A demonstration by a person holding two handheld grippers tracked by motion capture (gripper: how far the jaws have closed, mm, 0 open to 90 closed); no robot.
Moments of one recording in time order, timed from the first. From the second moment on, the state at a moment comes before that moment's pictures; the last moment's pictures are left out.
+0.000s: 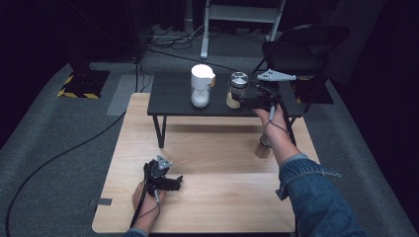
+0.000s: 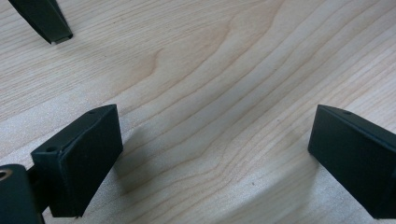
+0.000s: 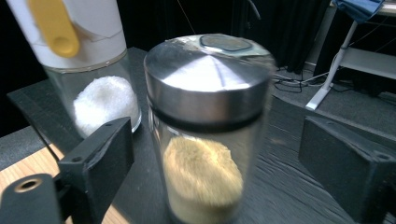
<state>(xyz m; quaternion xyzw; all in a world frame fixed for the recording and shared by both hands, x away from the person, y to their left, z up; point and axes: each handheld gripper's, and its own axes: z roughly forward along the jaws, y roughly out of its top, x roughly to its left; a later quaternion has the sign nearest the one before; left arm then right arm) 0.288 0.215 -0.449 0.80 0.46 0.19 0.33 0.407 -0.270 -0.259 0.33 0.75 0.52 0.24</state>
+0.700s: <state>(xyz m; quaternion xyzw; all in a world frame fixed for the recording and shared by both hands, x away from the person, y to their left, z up) 0.288 0.214 -0.448 0.80 0.46 0.19 0.33 0.346 -0.348 -0.284 0.32 0.74 0.53 0.27</state>
